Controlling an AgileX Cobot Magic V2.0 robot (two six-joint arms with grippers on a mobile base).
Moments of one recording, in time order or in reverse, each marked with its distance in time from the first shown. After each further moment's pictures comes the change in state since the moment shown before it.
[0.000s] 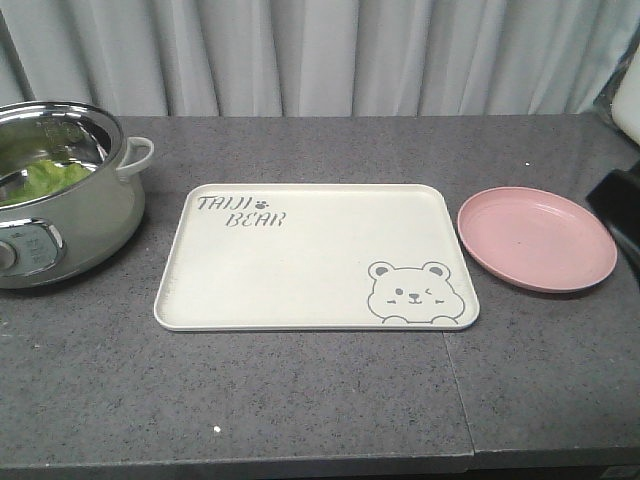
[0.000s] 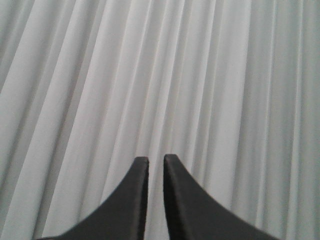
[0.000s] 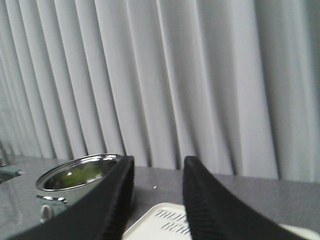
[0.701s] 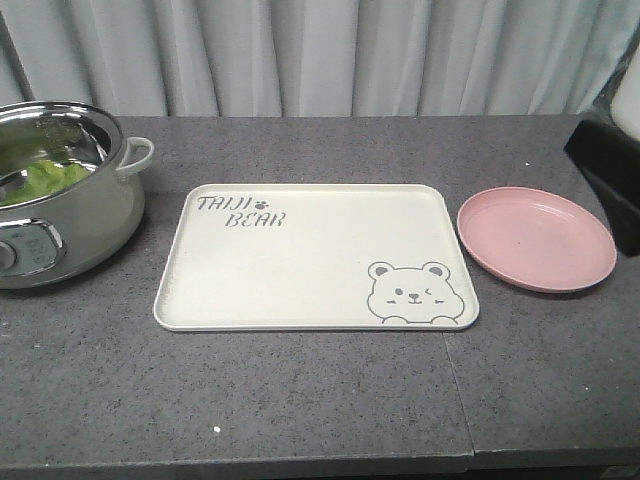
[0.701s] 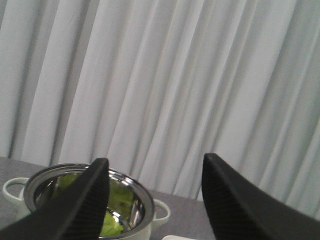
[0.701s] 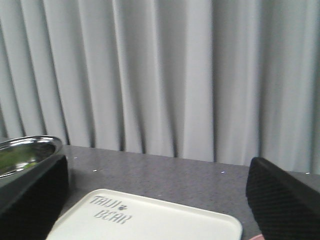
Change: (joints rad) left arm 0.000 0.426 -0.400 0.027 0.382 -0.054; right arm 0.000 0.124 -0.176 -0.325 0.204 0.168
